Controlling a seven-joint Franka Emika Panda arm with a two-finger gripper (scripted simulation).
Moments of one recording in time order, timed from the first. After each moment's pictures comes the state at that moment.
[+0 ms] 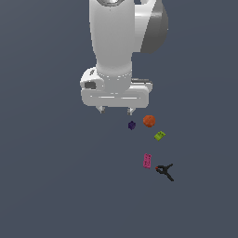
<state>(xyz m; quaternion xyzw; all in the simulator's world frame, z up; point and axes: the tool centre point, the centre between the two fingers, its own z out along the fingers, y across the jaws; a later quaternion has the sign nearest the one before) 0.020 -0.010 0.293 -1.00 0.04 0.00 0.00</state>
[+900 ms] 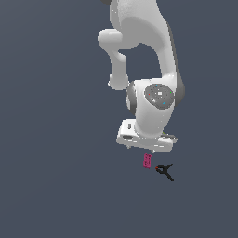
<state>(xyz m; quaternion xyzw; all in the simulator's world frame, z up) 0.087 0.091 0.139 -1.00 0.10 0.00 0.00</state>
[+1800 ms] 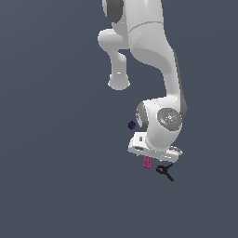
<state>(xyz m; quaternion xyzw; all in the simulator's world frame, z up) 0.093 0.139 0.063 -0.99 0.12 0.00 0.00</state>
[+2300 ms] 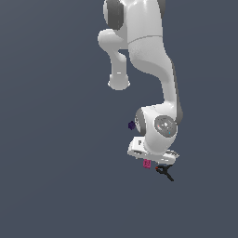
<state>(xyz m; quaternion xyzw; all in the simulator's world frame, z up) 0.093 0.139 0.028 -0.99 0.13 0.00 0.00</state>
